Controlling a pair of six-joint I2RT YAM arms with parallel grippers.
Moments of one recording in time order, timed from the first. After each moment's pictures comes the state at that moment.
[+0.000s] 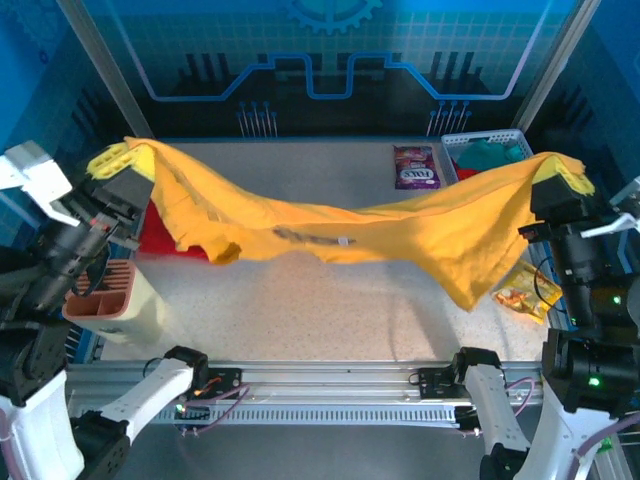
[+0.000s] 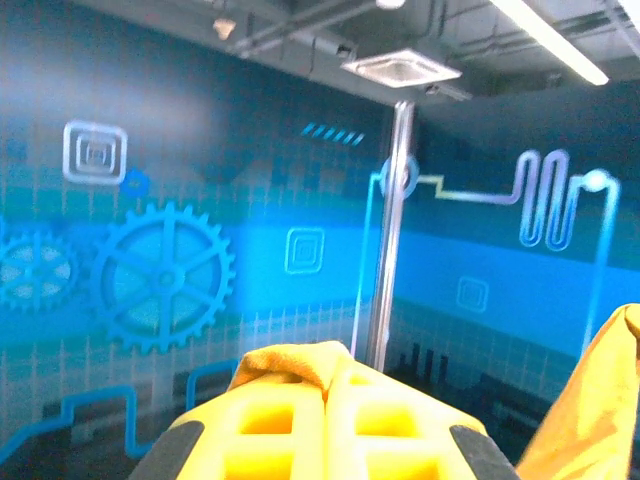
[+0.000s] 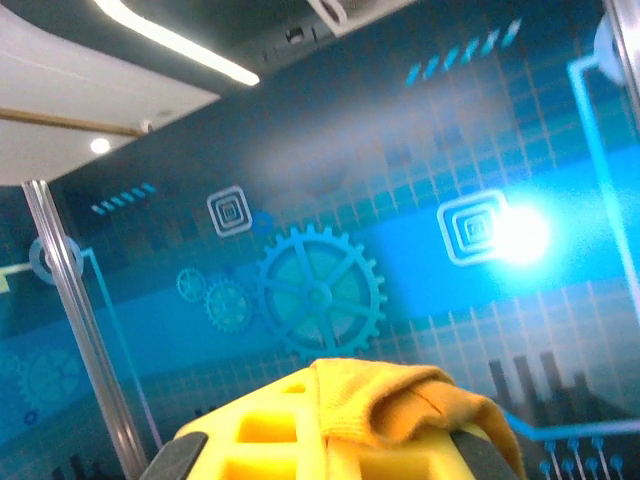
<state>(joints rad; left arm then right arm) -0.22 0.85 1.85 -0.58 0.36 -0.24 -0.19 0.64 1.50 -0.44 -0.31 0.46</state>
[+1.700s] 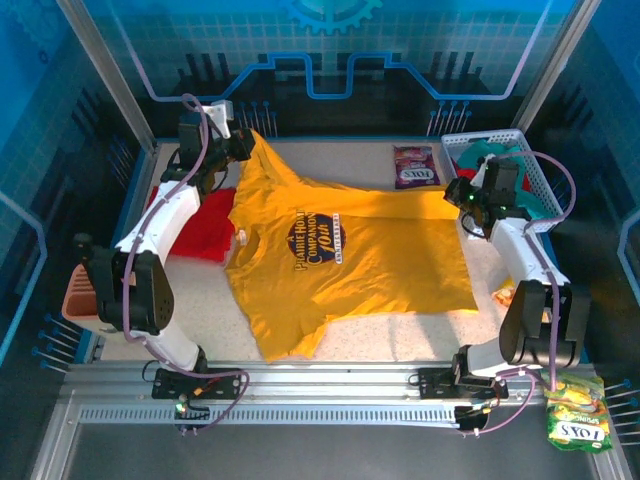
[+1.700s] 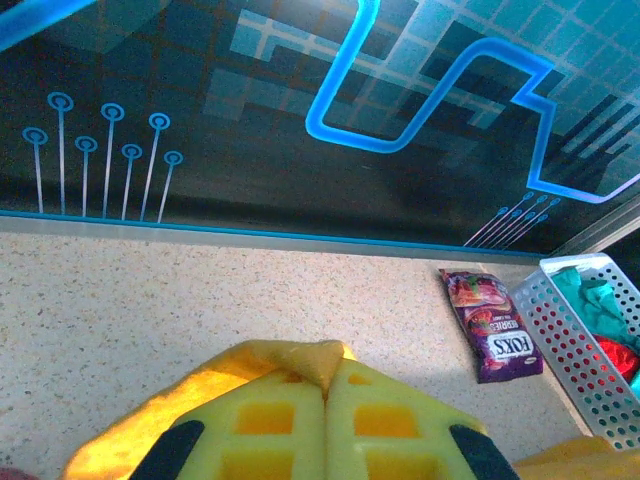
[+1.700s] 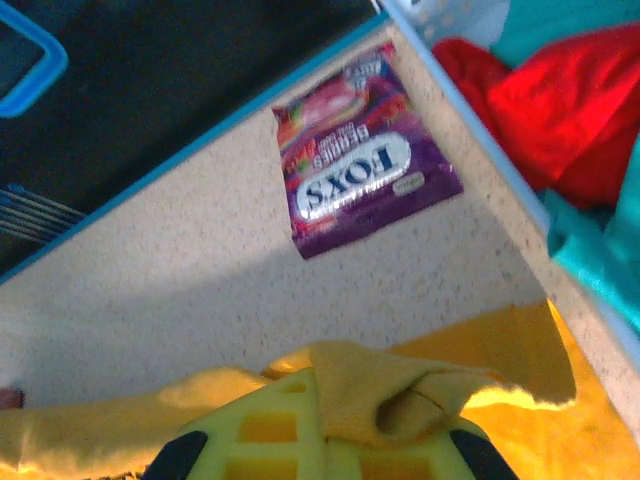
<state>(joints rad) -0.05 1.66 1.40 -0.08 0.31 -0.38 -0.14 1.44 1.03 -0.21 -0.26 0.48</state>
